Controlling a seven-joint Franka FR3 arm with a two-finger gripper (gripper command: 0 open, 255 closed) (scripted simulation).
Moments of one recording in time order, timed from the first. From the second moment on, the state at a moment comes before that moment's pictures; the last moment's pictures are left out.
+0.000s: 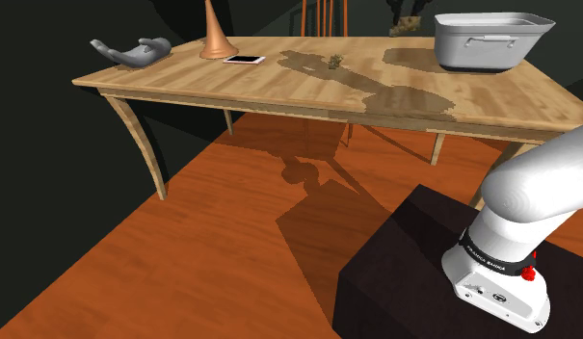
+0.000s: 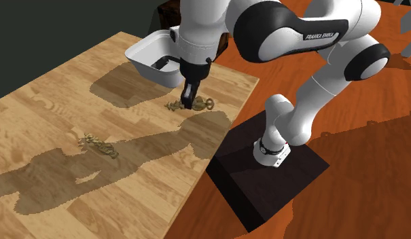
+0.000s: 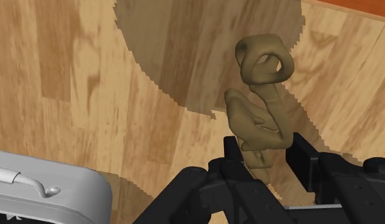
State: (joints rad) arm -0.33 -0.50 0.04 -1.88 -0.08 1.53 0.51
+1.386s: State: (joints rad) arm -0.38 -0.34 -0.11 -1.54 -0.10 1.36 0.29
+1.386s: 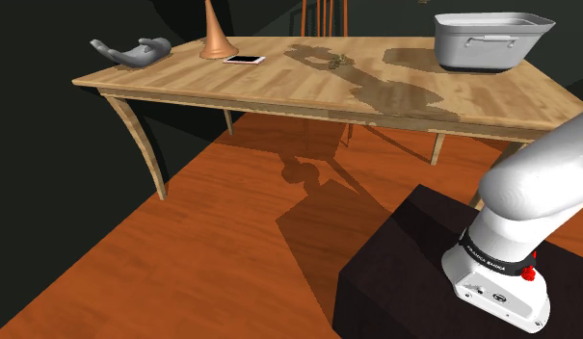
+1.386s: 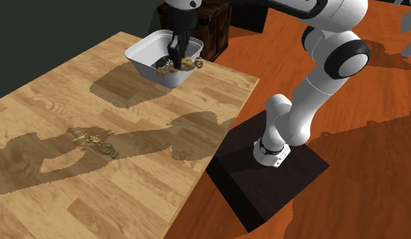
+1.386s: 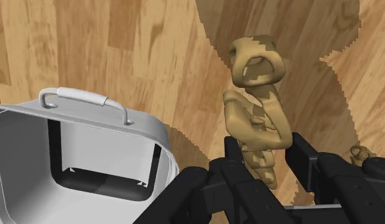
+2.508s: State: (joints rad) arm -0.57 0.07 -0.46 -1.06 0.06 1.29 -0.19
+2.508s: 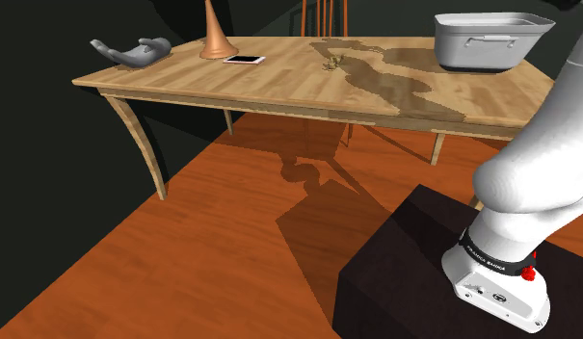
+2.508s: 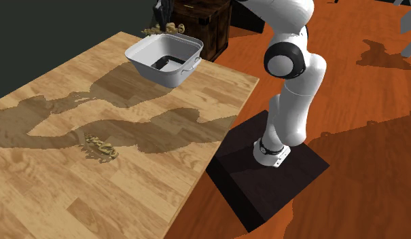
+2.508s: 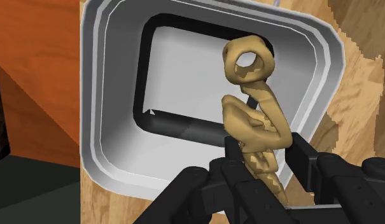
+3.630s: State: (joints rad) arm -0.59 0.02 -0.48 -1.33 0.04 1.51 -0.25
